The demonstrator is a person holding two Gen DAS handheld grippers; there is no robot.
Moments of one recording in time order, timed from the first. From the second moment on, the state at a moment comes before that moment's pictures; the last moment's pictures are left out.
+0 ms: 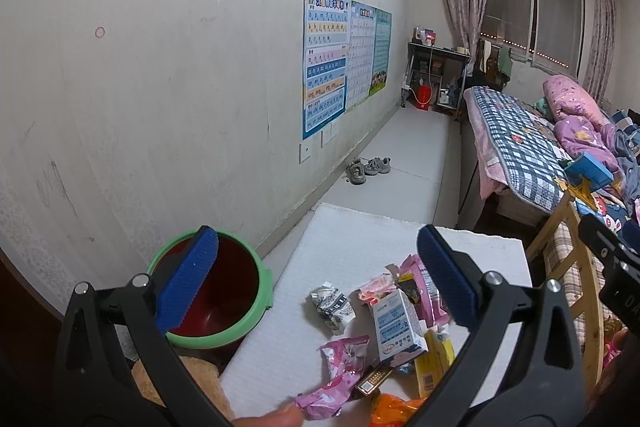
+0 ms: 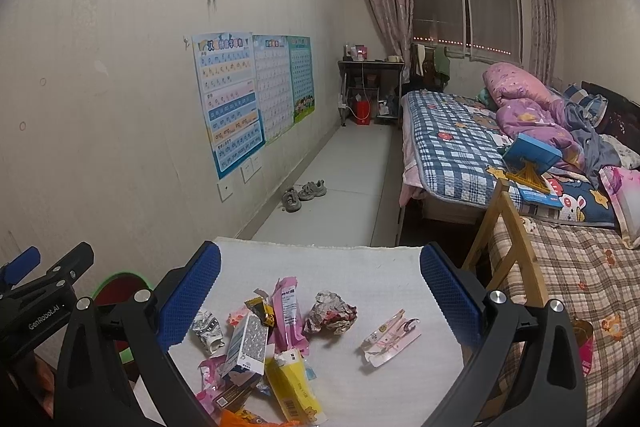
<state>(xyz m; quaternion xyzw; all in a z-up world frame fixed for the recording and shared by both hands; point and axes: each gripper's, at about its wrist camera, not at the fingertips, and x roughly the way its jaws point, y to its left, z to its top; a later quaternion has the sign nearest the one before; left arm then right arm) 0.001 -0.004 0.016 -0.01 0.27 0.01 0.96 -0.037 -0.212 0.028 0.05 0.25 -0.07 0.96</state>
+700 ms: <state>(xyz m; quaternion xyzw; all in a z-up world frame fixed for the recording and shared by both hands) 0.000 -0.003 0.014 -0.01 0.27 0.01 0.96 -0.035 -0.210 0.023 0.06 0.25 -0.07 0.96</state>
